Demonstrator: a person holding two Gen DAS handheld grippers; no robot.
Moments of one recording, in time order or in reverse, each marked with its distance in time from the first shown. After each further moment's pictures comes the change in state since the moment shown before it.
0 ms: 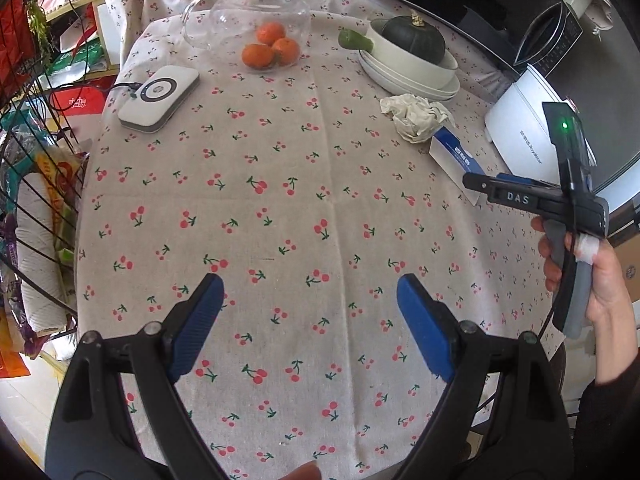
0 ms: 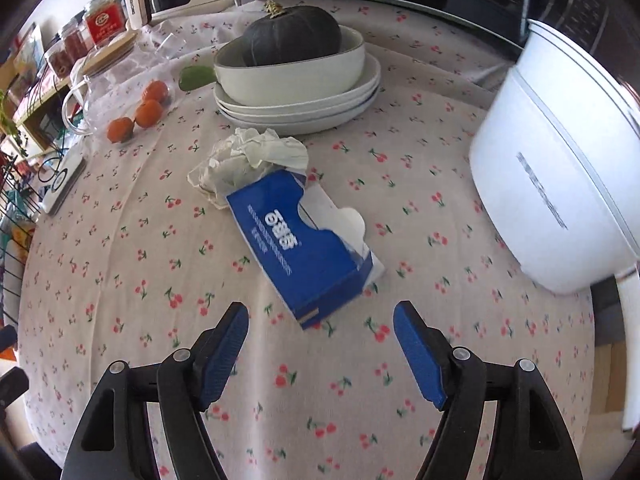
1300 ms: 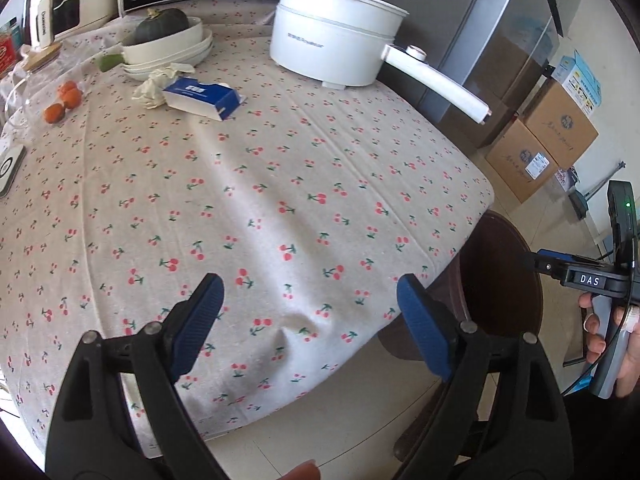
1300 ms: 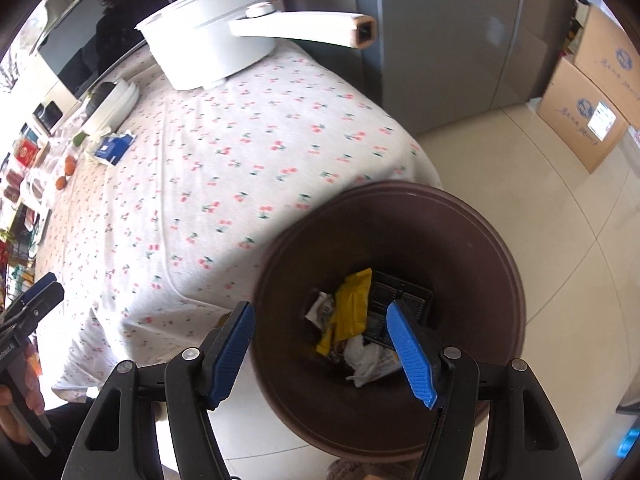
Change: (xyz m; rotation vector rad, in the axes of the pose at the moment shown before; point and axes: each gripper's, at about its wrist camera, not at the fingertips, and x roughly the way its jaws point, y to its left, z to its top) left arm -0.025 -0.180 -0.119 0.437 -0.028 -0.209; right arm -0.185 -0.176 -0.359 0.609 0.003 -0.053
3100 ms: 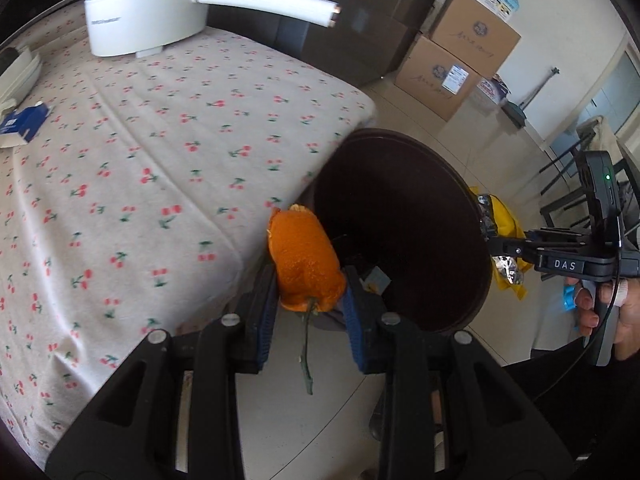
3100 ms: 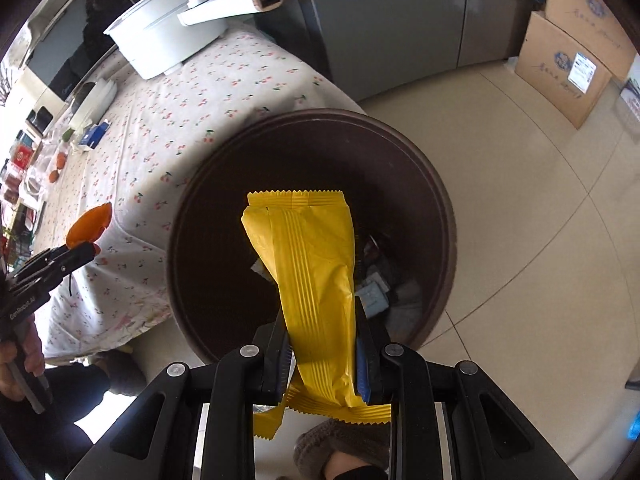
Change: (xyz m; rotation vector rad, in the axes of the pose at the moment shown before) left arm 0.069 -0.155 -0.029 0.312 0.148 -0.244; right arm -0.003 -0.113 -0.072 0.097 0.053 0.013
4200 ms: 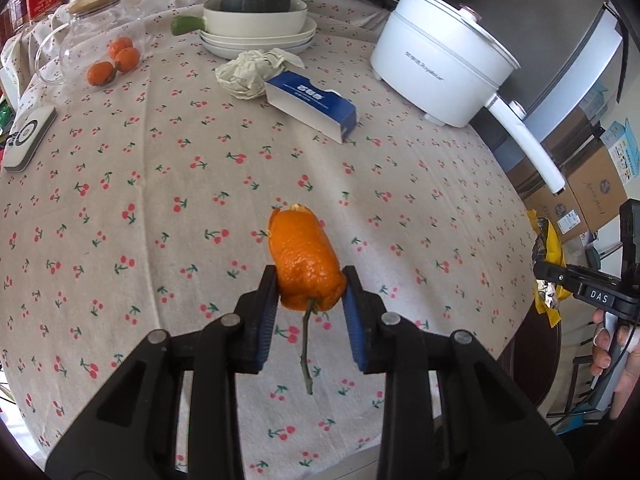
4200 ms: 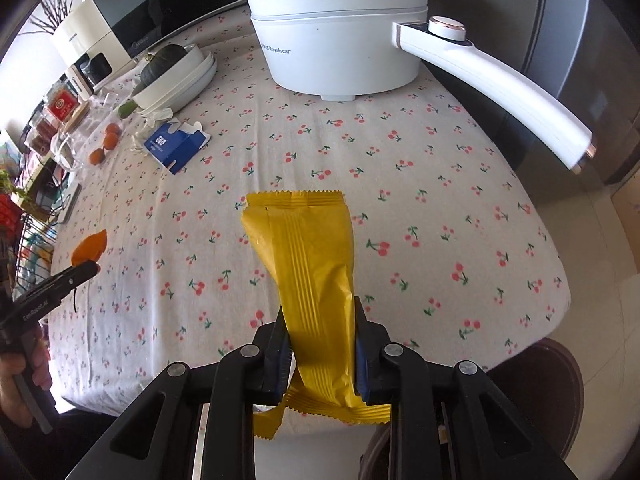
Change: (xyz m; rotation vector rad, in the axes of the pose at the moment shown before) left arm -0.103 0.241 -0.015 -0.491 -0.140 0.271; right arm 0.053 0.233 0.143 -0.313 -0.013 0.090
